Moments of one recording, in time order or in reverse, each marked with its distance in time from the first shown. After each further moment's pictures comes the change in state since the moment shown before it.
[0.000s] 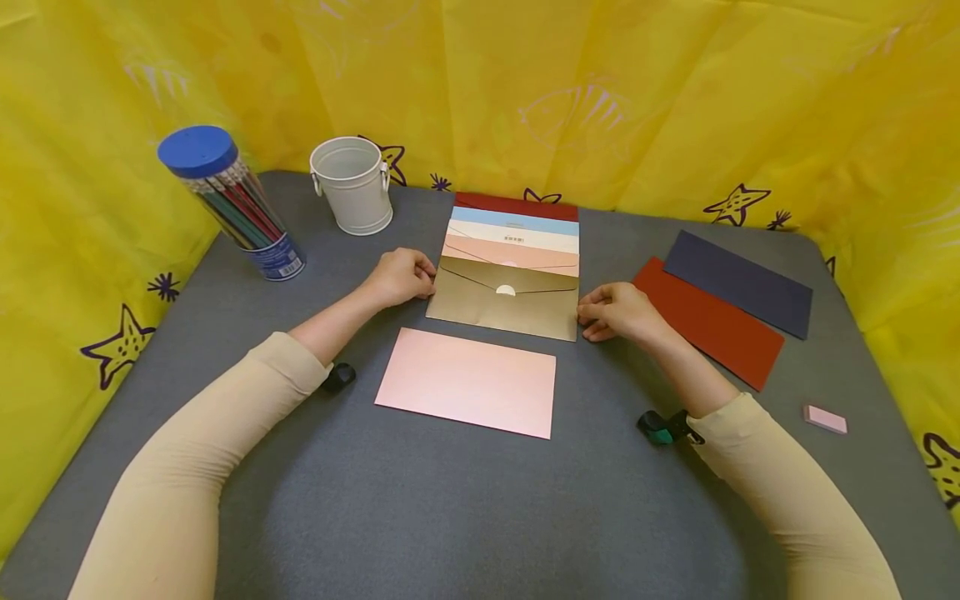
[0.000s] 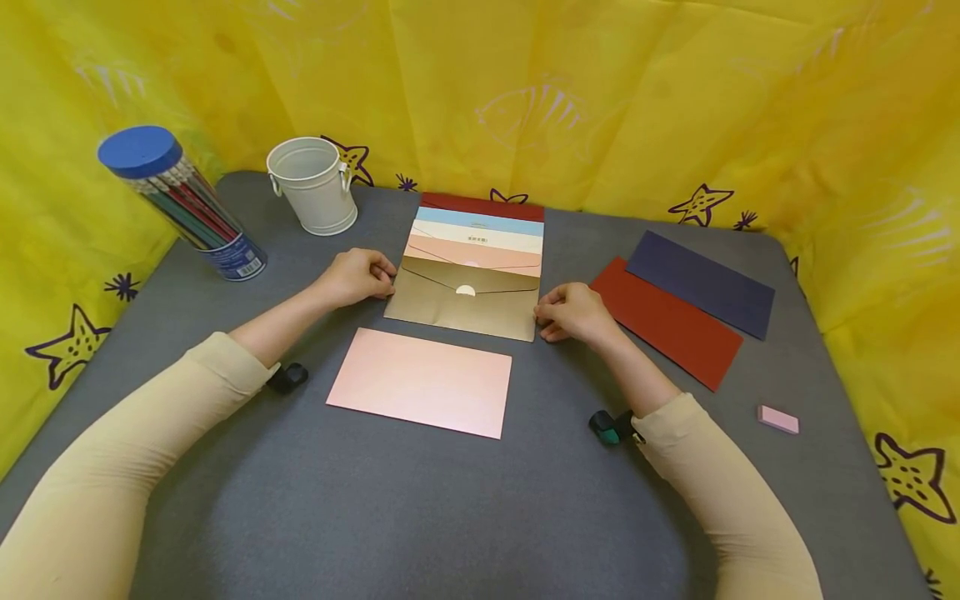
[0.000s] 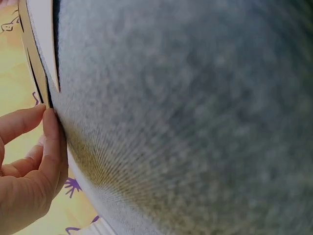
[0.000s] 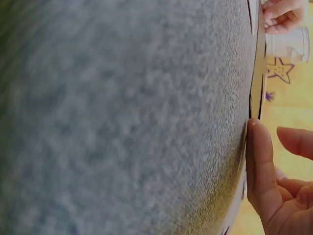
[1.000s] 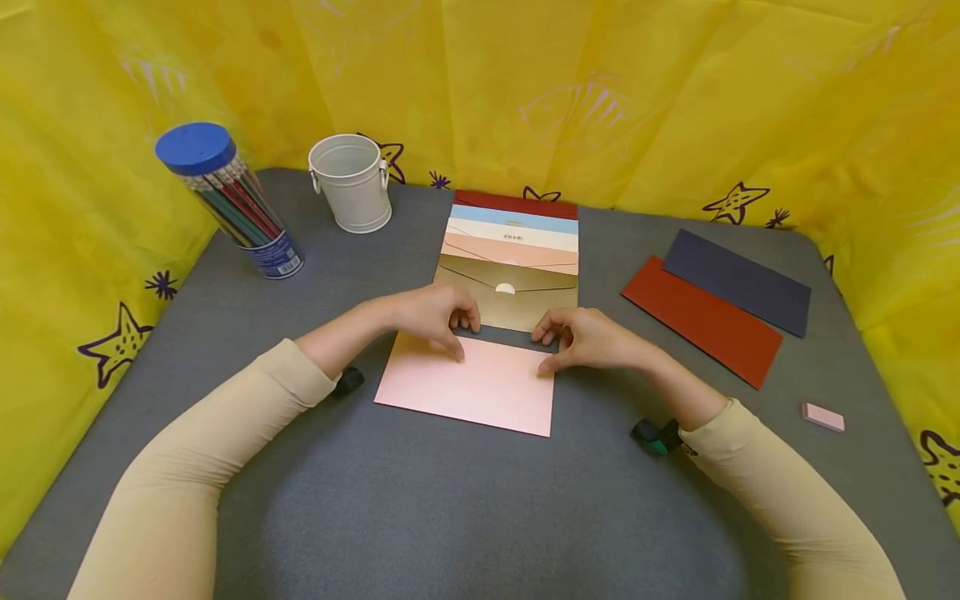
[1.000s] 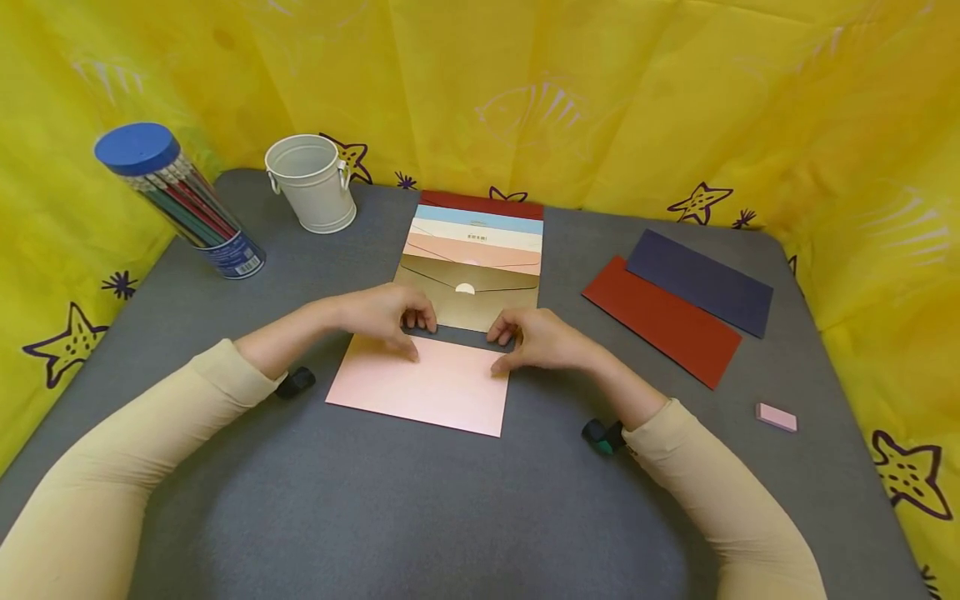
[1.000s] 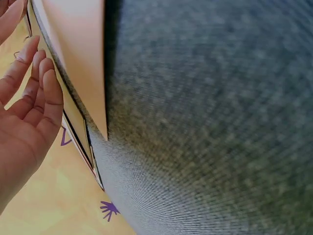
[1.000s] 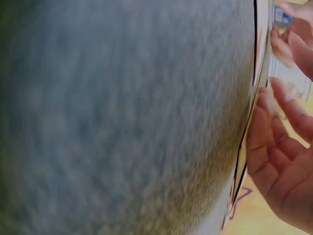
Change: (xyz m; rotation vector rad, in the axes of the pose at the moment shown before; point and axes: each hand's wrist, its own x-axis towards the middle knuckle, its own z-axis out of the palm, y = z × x) left_hand -0.023 0.033 0.020 0.062 -0.498 0.440; right_hand -0.015 -0.011 0.035 -0.398 -0.221 -0.398
